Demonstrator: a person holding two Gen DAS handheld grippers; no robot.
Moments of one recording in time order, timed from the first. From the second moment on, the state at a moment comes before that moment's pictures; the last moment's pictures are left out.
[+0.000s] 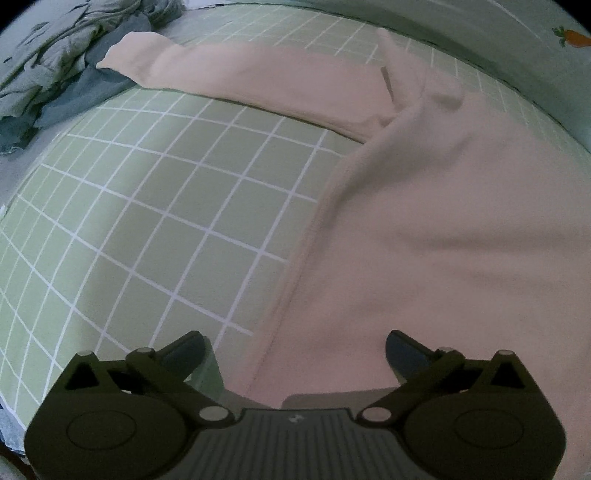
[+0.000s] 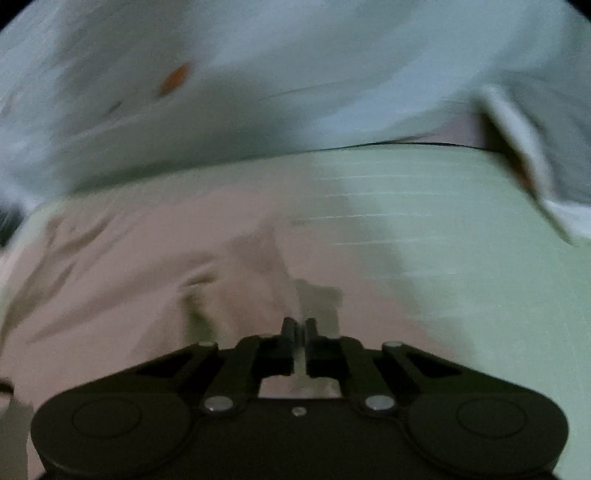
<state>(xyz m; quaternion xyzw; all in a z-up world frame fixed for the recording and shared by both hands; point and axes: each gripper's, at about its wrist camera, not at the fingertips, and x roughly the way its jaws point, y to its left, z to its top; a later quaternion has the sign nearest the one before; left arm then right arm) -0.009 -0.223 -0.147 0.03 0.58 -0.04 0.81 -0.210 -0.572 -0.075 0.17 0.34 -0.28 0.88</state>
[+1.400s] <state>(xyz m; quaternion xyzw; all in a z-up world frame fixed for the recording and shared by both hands) -0.014 -0.224 -0.147 0.02 0.56 -0.03 0.83 -0.269 -0.589 -0.074 0.26 0.31 -0.30 0.86</state>
